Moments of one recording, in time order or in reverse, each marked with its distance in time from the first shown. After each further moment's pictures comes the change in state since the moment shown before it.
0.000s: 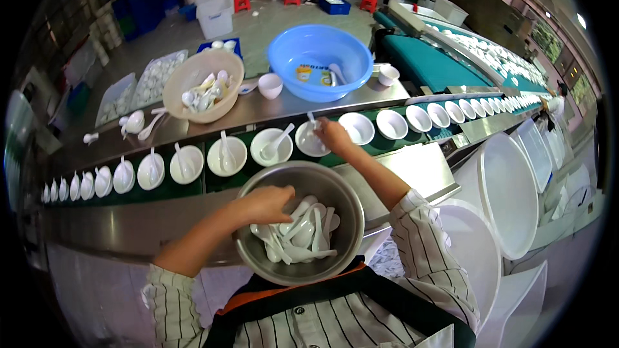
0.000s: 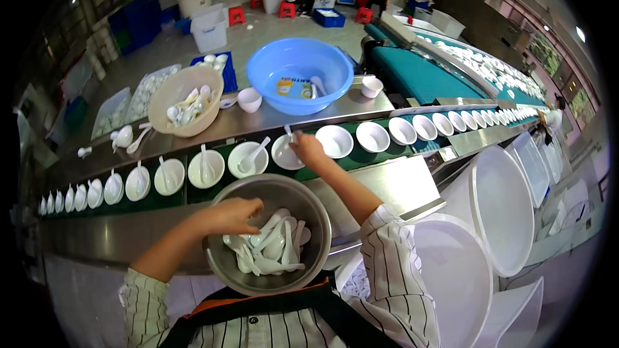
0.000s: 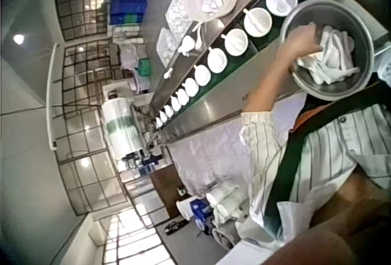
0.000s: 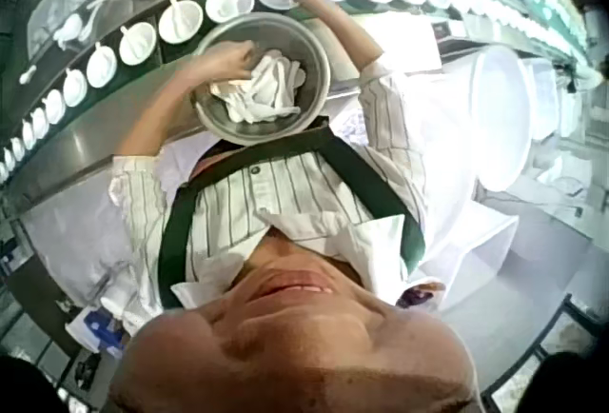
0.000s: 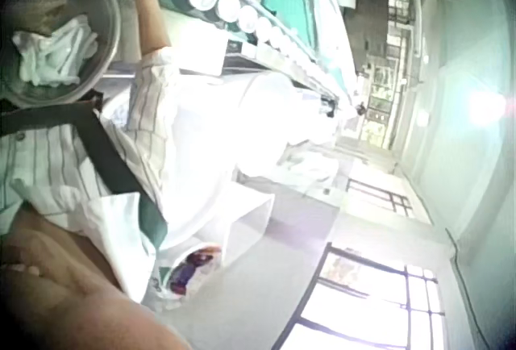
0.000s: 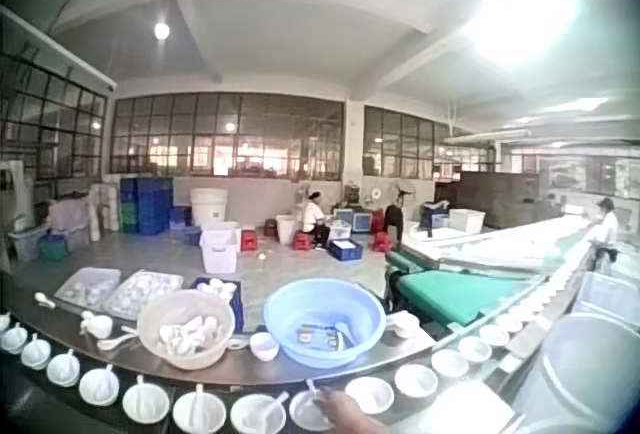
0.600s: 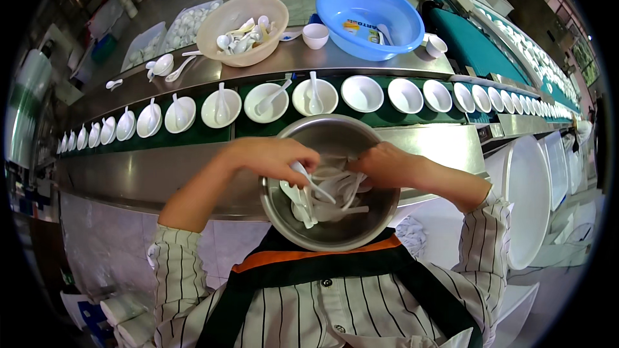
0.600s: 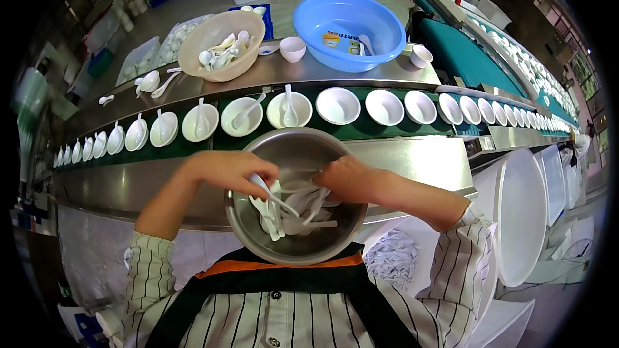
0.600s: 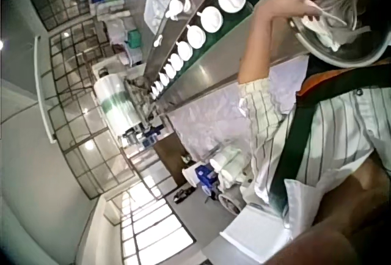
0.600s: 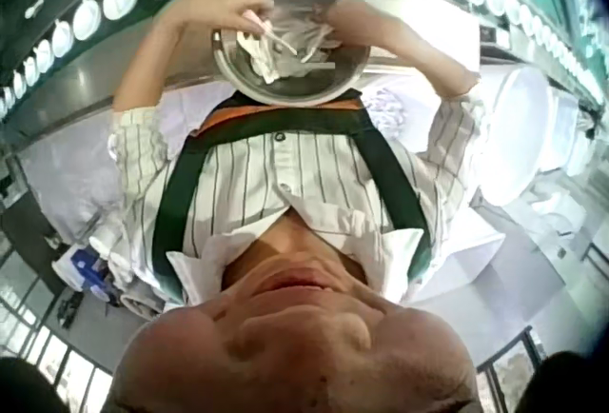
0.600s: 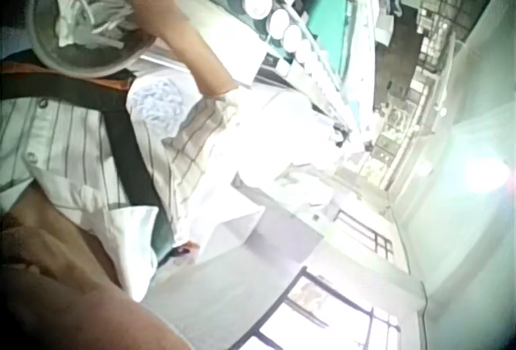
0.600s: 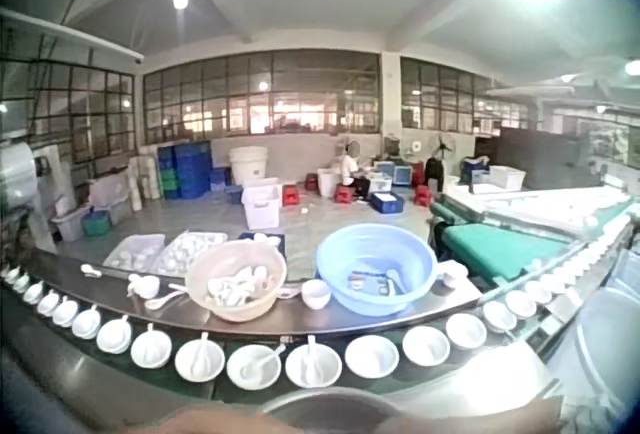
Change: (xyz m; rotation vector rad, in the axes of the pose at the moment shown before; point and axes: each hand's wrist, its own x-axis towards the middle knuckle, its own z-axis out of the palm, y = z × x) left_hand -0.038 -0.012 -0.033 -0.277 -0.197 0.122; right_hand -0.107 -0.115 -0.088 -0.340 -0.927 -0.620
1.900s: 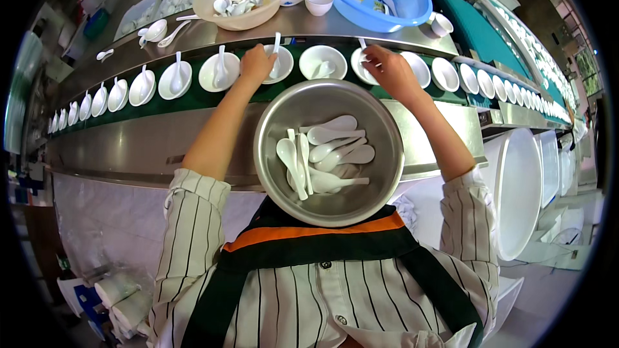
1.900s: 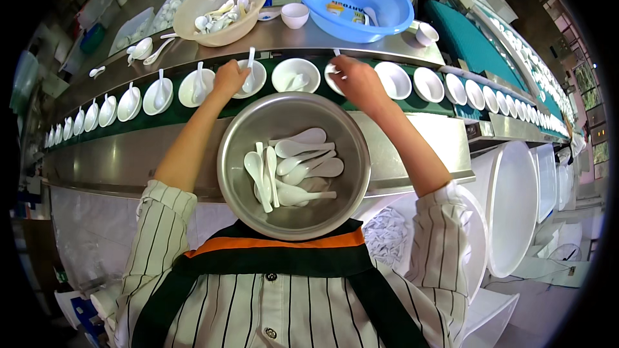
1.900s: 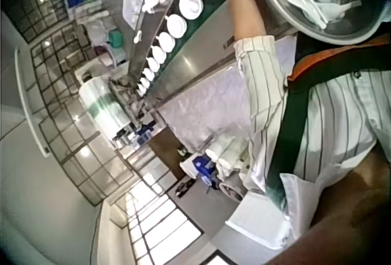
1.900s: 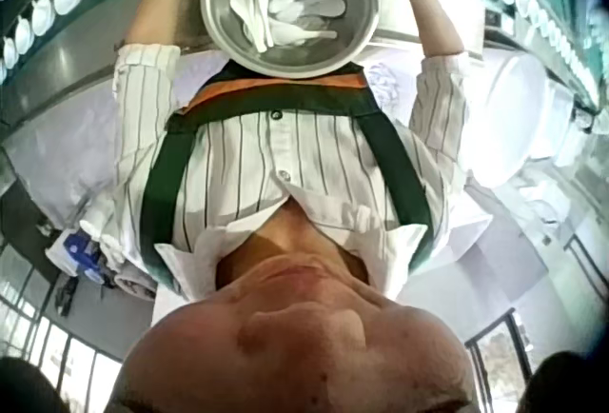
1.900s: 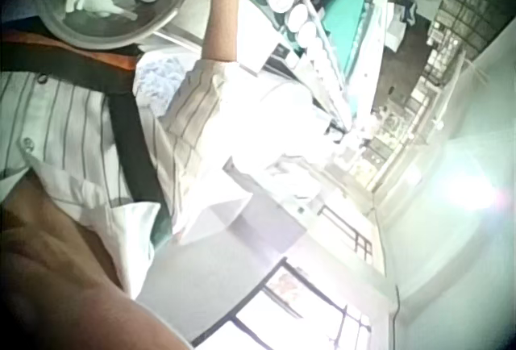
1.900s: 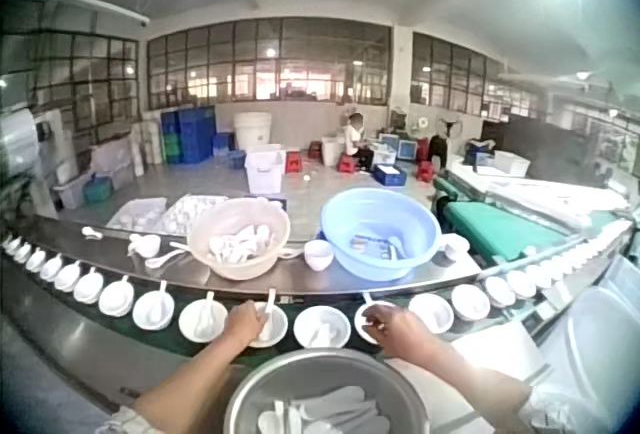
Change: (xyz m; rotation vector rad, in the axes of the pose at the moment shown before) left_hand 0.110 -0.216 -0.026 0.122 1.173 -0.677; right_hand 0.051 0.123 0.012 0.259 0.821 0.367
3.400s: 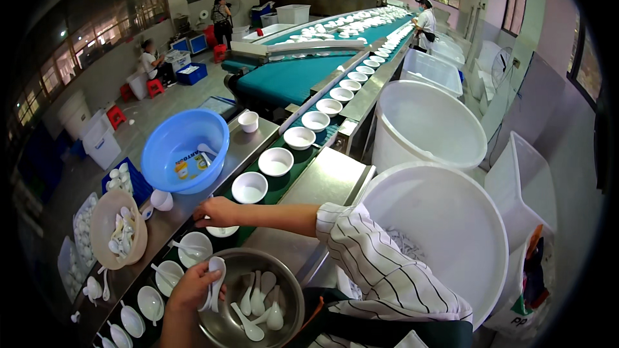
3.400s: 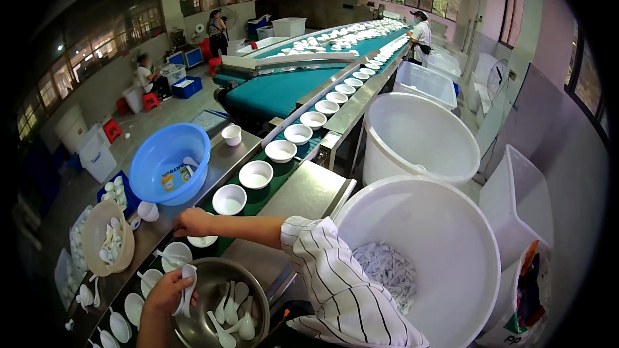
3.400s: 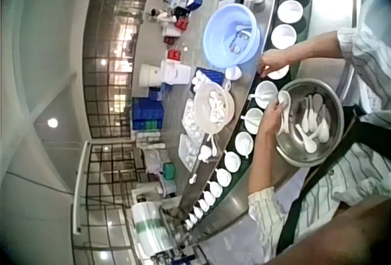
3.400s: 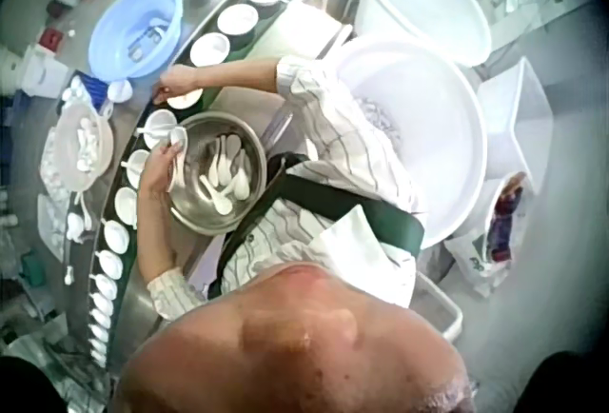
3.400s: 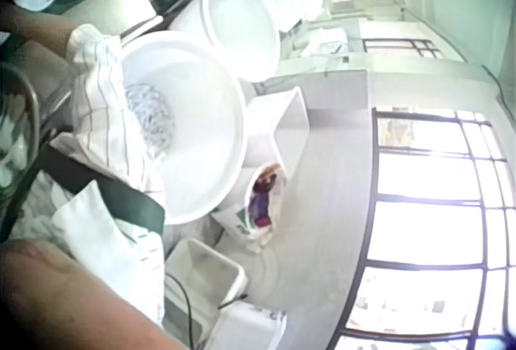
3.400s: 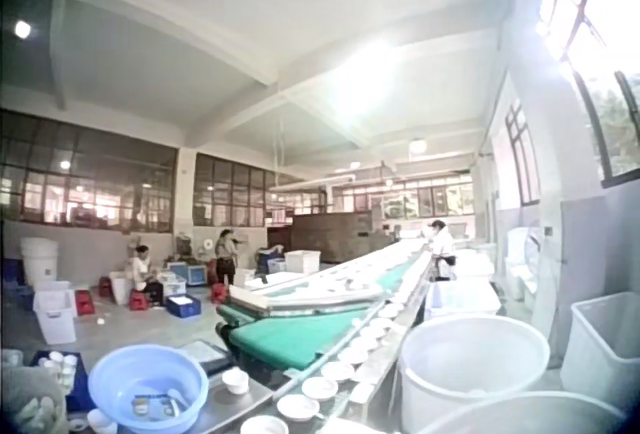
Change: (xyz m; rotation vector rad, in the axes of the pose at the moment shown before) left_hand -0.074 0.135 -0.003 -0.833 -1.239 -0.080; right_hand 0.016 0.097 0.047 0.127 0.088 -0.097
